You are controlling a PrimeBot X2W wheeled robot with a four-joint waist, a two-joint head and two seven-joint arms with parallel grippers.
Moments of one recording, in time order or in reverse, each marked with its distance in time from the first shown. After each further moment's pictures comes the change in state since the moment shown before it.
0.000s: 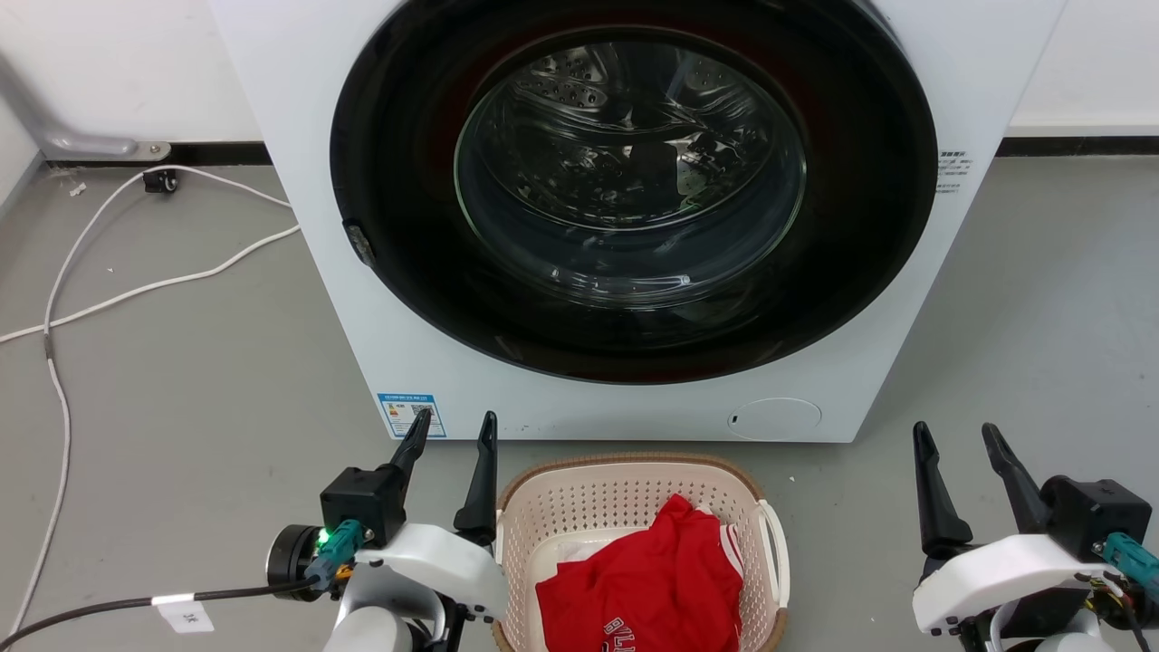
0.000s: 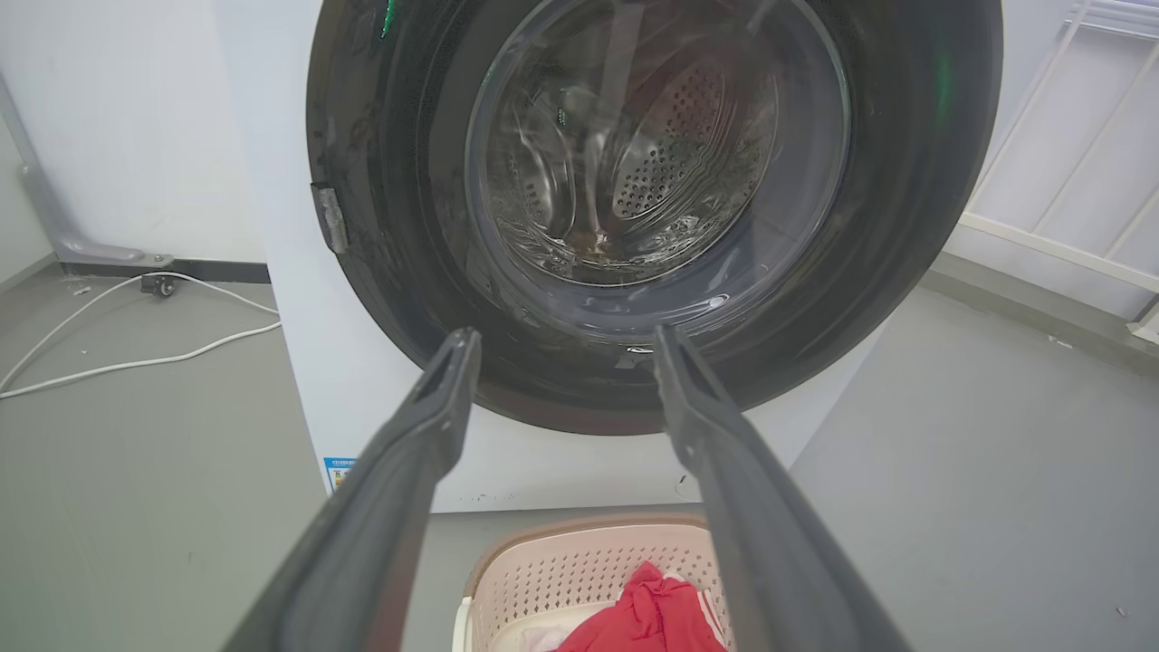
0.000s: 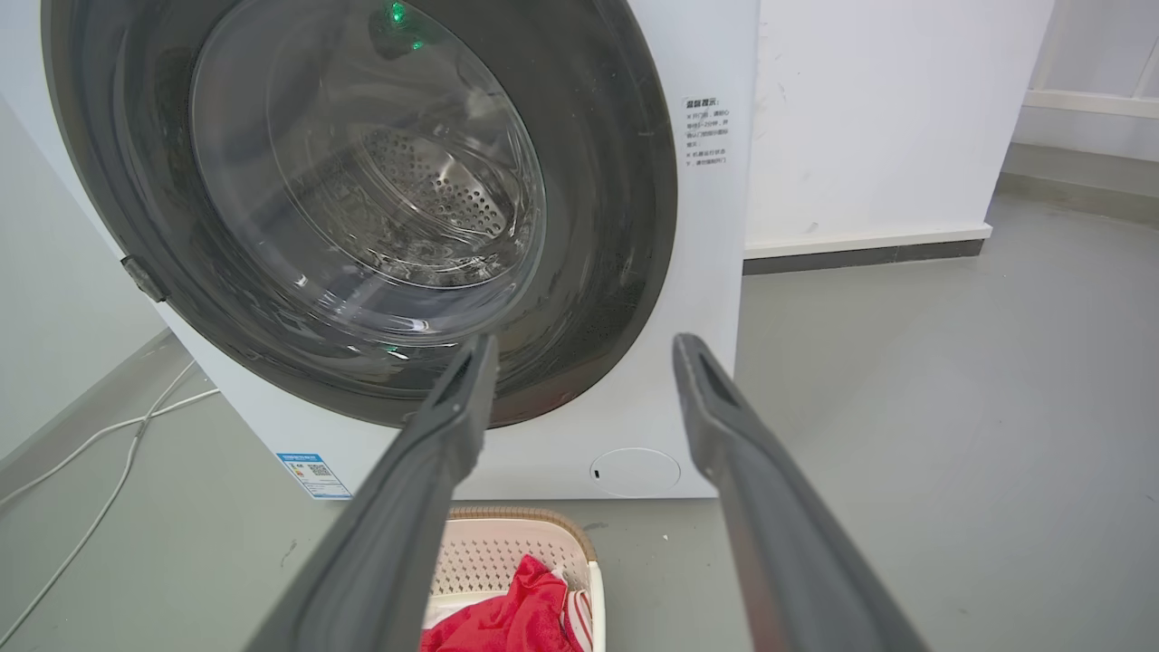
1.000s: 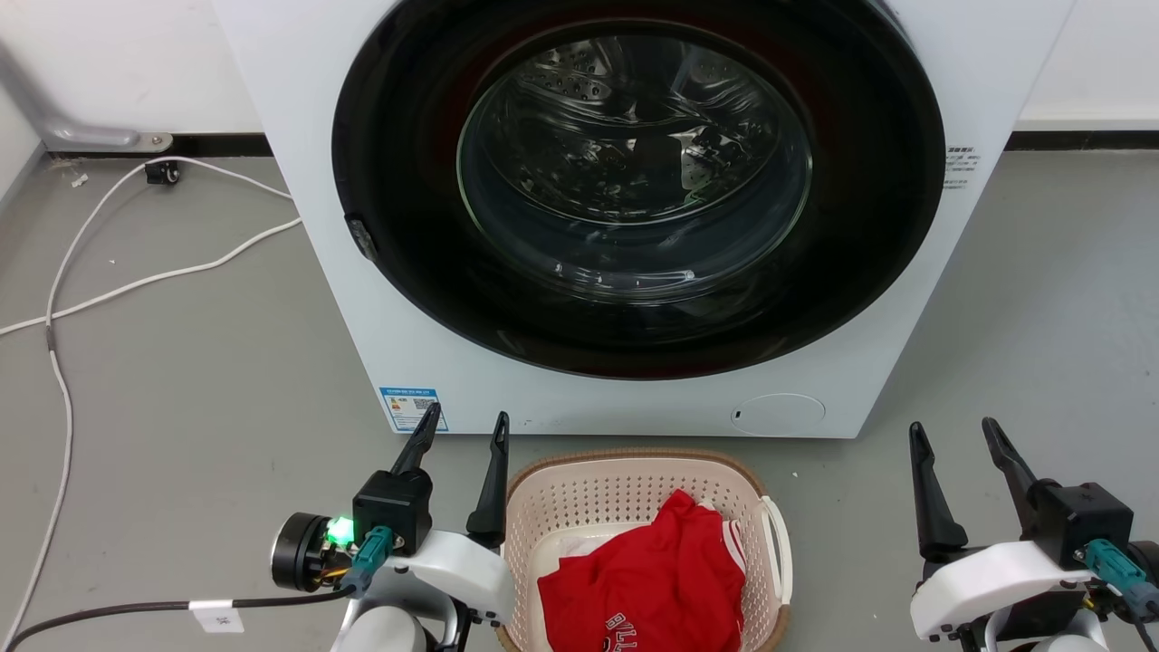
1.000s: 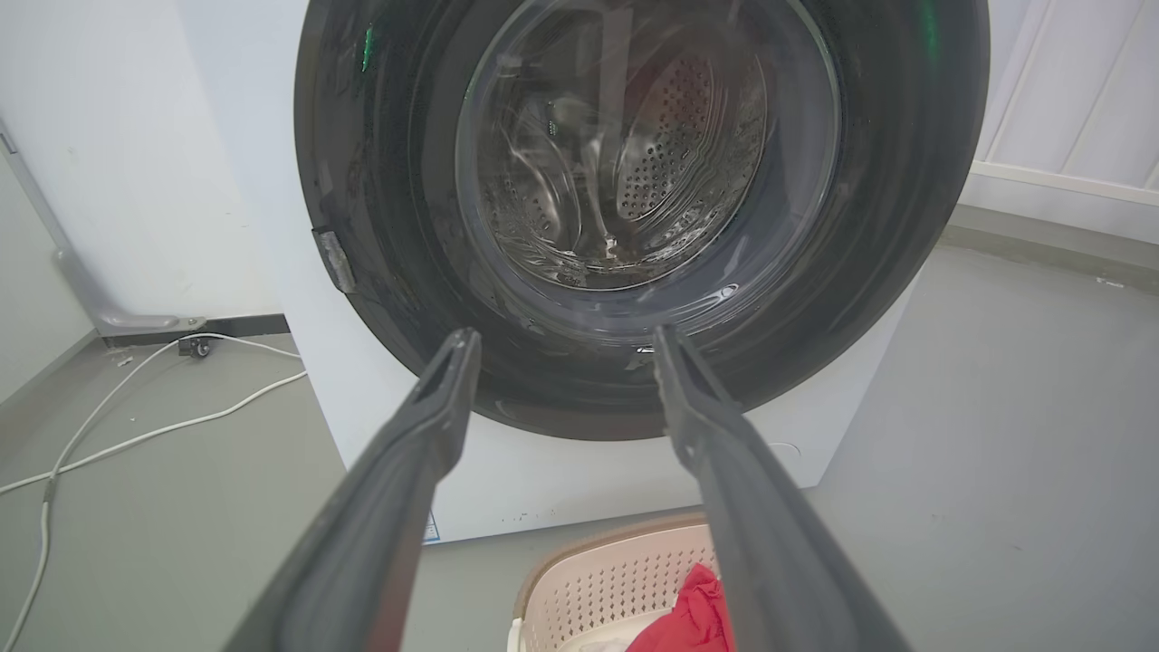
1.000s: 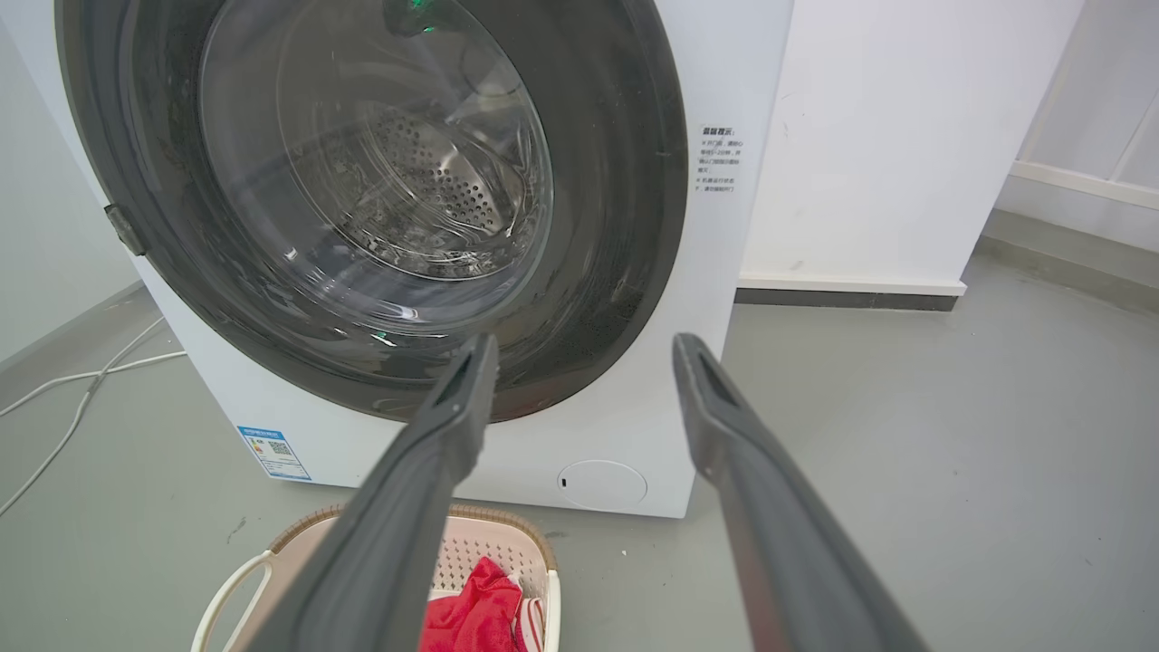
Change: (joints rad) left arm -0.014 0.000 -0.023 0.023 0.143 0.035 -0.045; right arm 0.011 0.000 0.002 -0.020 -0.137 0.000 -0.035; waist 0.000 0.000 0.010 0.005
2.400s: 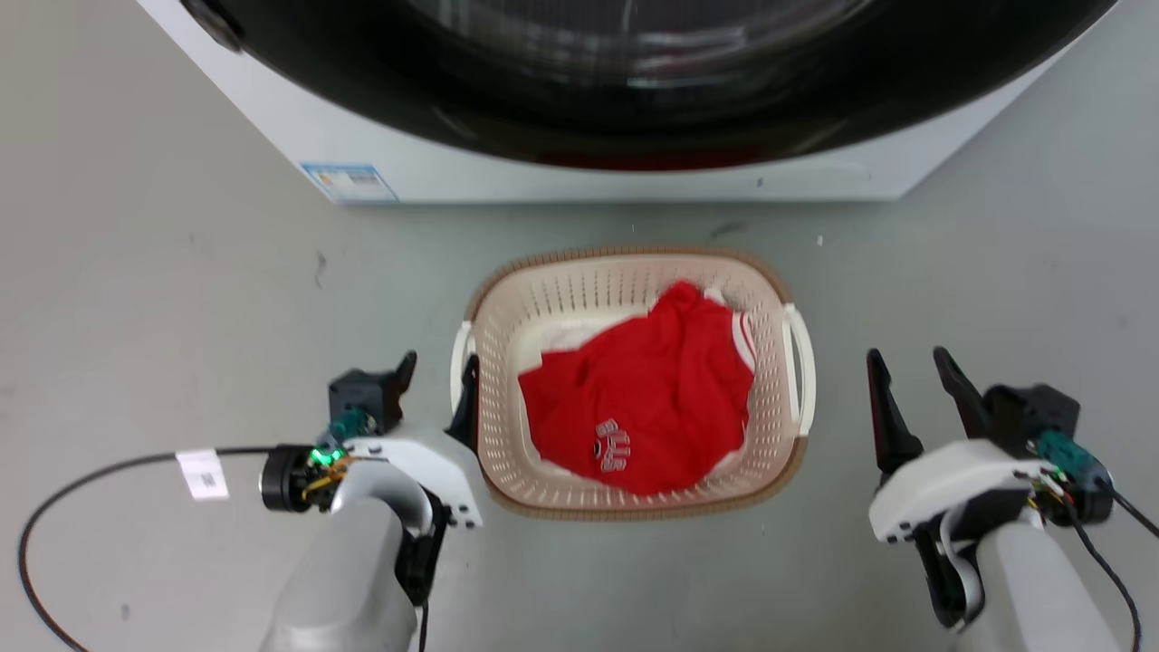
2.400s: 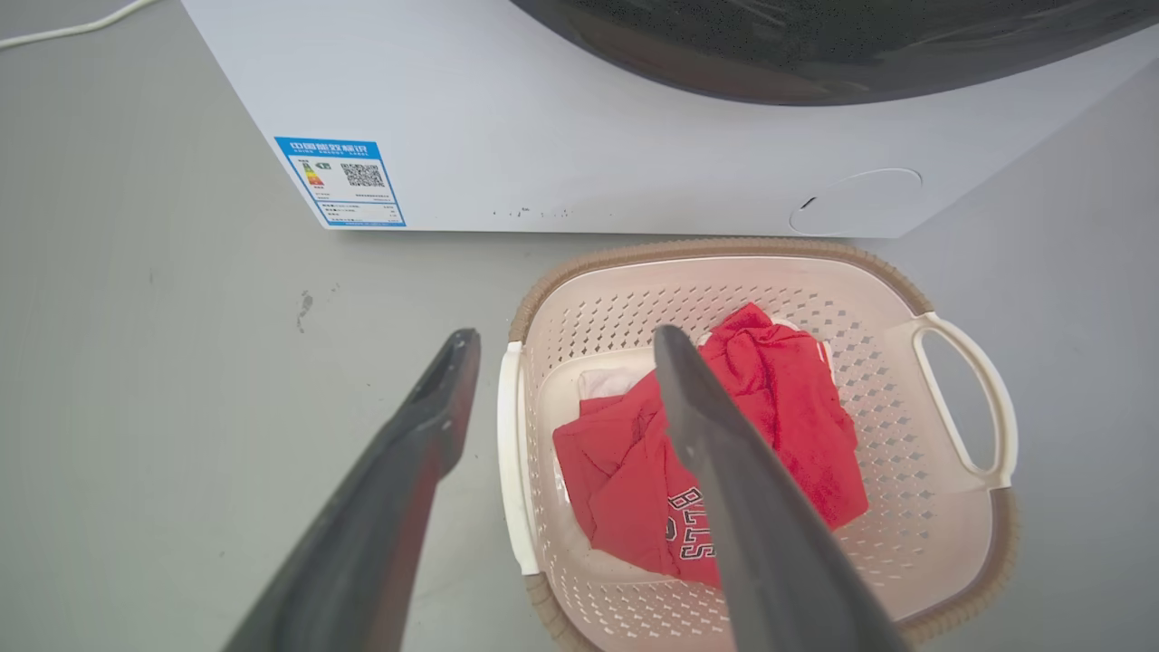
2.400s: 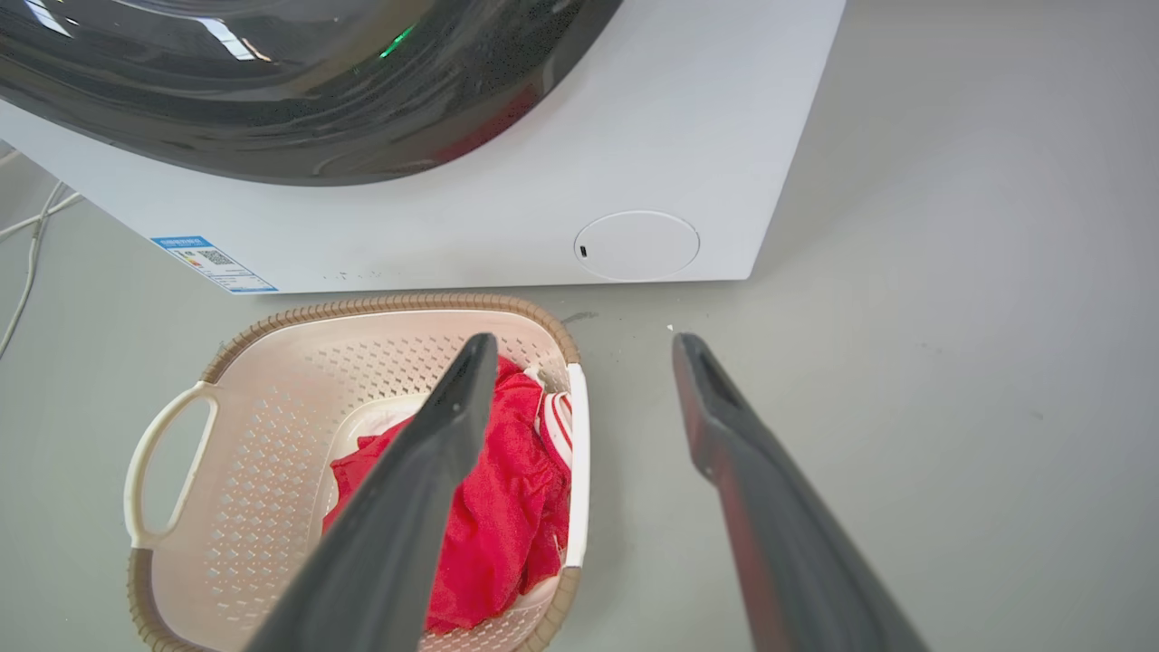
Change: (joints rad) left arm -0.308 0.002 0.039 0.455 -0.127 -0.051 -0.002; right arm -0.271 0.000 0.034 0.344 0.088 0.000 -0.058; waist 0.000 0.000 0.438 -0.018
